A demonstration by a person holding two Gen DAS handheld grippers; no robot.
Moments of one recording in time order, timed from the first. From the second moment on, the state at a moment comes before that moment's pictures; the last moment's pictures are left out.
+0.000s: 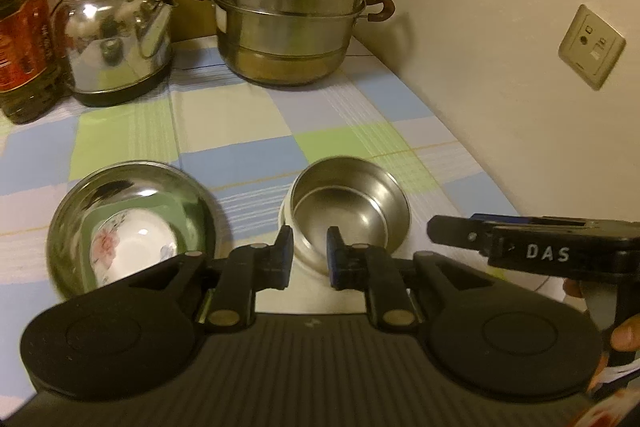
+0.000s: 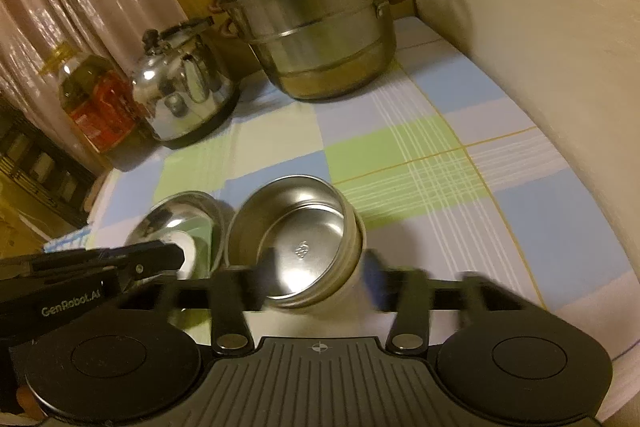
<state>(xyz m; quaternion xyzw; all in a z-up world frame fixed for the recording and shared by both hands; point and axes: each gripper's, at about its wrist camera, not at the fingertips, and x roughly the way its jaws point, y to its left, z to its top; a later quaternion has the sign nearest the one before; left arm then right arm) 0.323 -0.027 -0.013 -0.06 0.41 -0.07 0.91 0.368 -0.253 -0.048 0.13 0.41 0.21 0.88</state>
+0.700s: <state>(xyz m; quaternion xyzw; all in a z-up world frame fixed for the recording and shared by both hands) 0.183 -0.029 -0.002 -0.07 0.41 -0.02 0.91 0.245 -0.275 -0.031 0.11 0.40 0.25 0.87</state>
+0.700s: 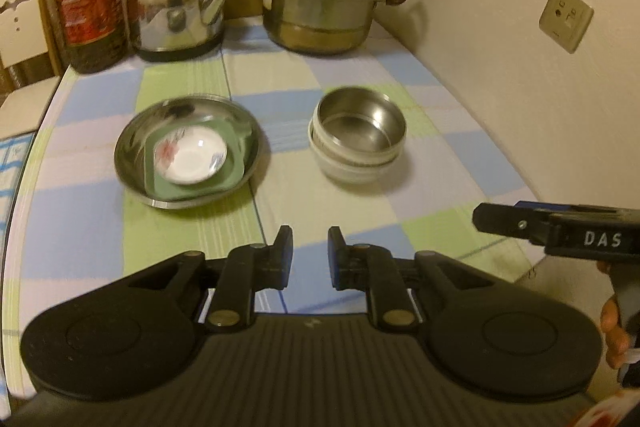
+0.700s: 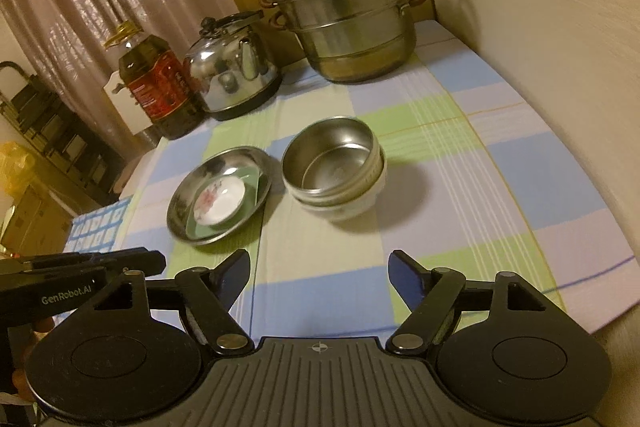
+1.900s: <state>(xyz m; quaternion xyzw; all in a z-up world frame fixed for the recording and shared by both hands) 0.110 -0.051 -0.022 -0.08 0.44 0.03 0.89 0.182 -0.286 -0.063 0.06 0.45 0.27 0.85</state>
